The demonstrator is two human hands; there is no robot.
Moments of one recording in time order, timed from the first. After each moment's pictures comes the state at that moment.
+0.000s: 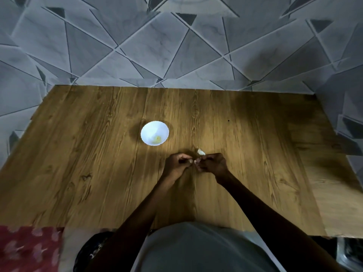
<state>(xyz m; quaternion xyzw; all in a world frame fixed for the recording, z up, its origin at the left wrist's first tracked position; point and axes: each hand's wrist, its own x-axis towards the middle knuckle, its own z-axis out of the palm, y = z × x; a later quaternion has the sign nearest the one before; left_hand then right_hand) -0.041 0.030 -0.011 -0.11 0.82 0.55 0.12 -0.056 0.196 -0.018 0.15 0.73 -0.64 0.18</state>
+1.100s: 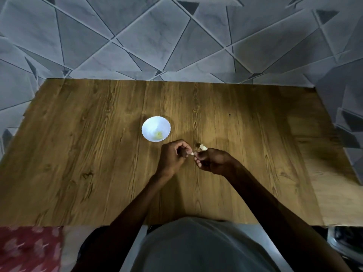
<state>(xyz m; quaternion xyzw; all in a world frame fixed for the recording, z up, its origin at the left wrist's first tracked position) -0.040 0.006 0.036 0.01 0.84 0.54 -0.01 -0.060 0.177 0.055 0.20 0.56 -0.69 0.41</state>
